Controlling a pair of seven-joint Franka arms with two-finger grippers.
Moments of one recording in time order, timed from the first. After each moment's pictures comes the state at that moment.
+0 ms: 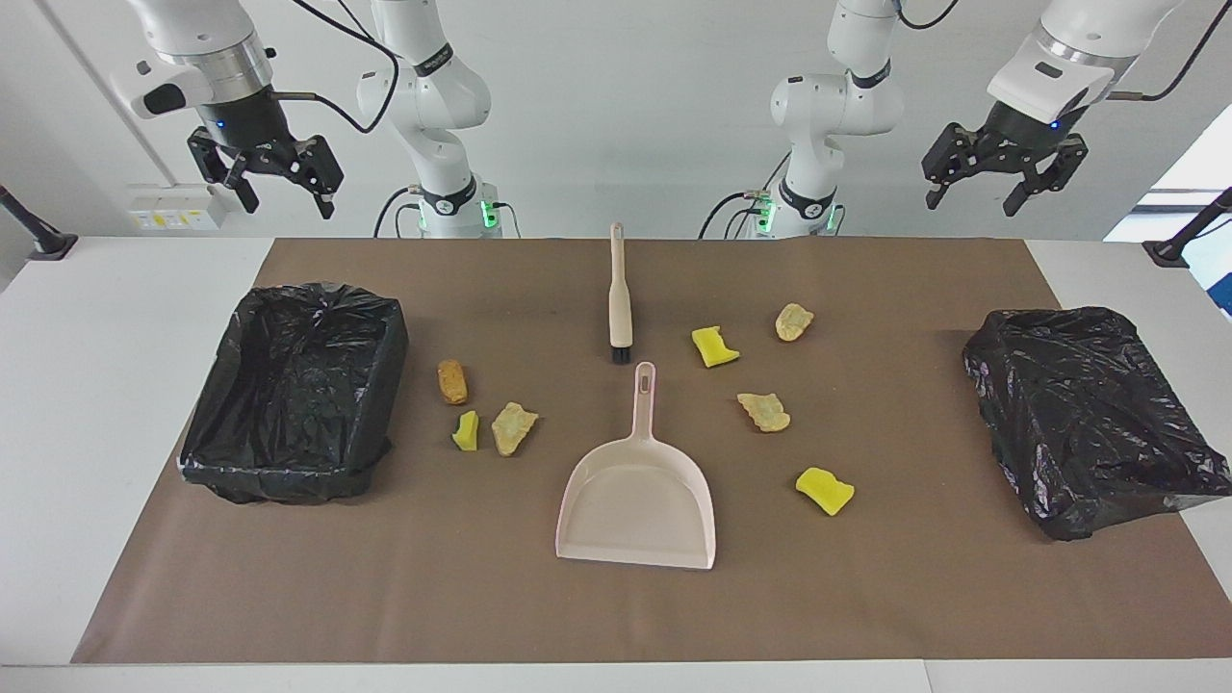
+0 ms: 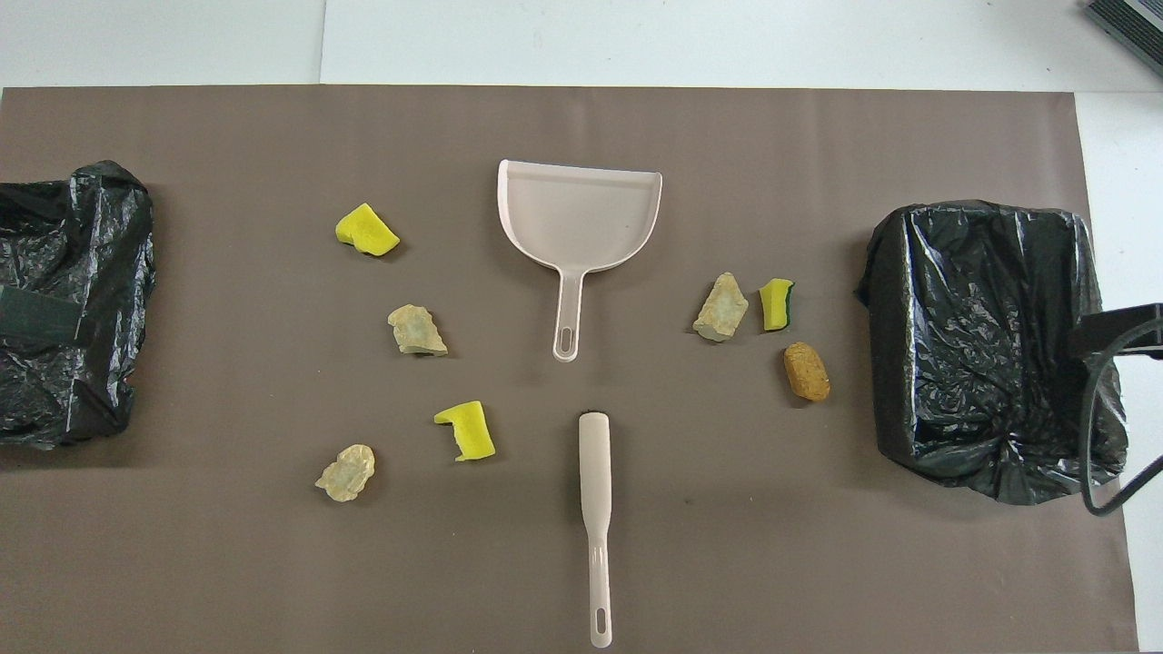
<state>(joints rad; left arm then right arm) -0.14 -0.02 0.06 -1.40 -0.01 1.35 0.07 -0.03 -0.14 -0.01 -1.62 -0.04 1.51 0.04</state>
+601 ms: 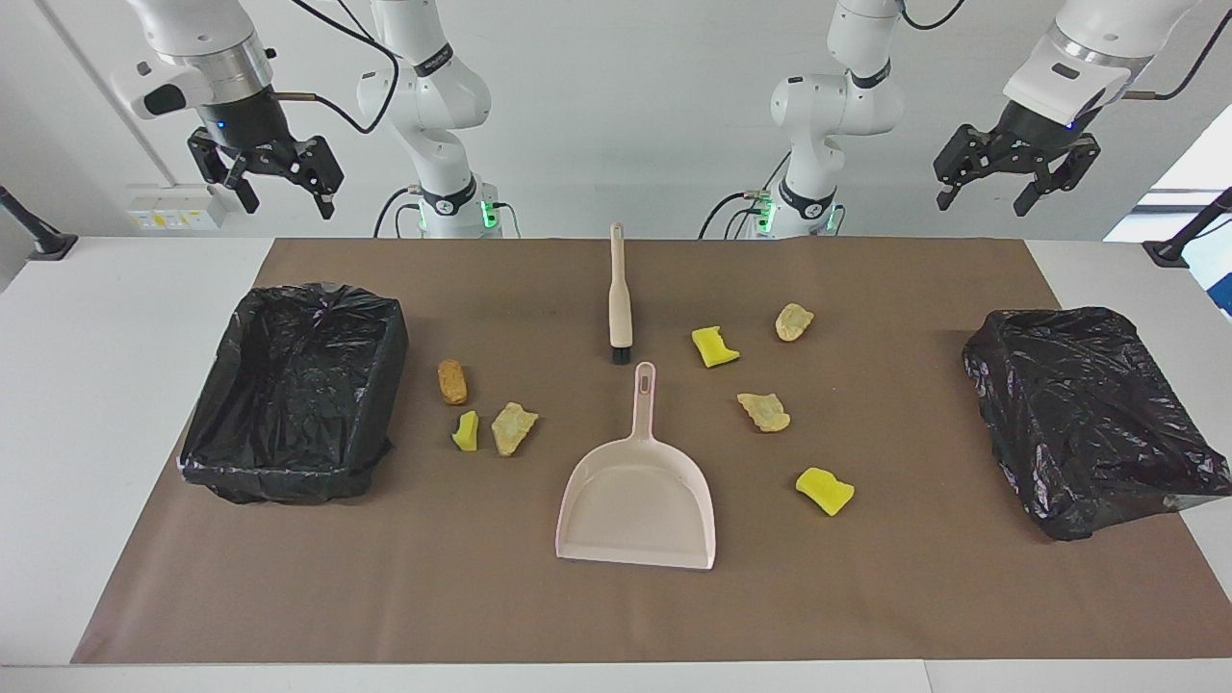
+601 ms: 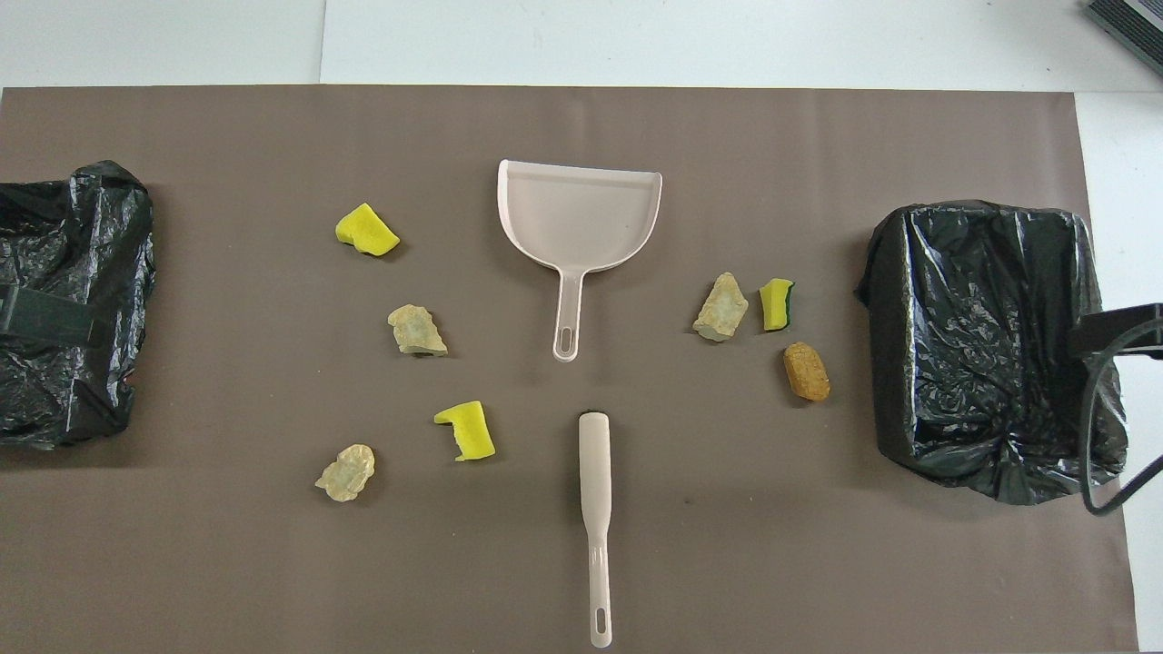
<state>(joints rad) -0.14 -0.02 0.04 -1.40 -0.01 1.35 0.07 -0.03 -0.14 -0.01 -1.62 -0.04 1.51 0.04</state>
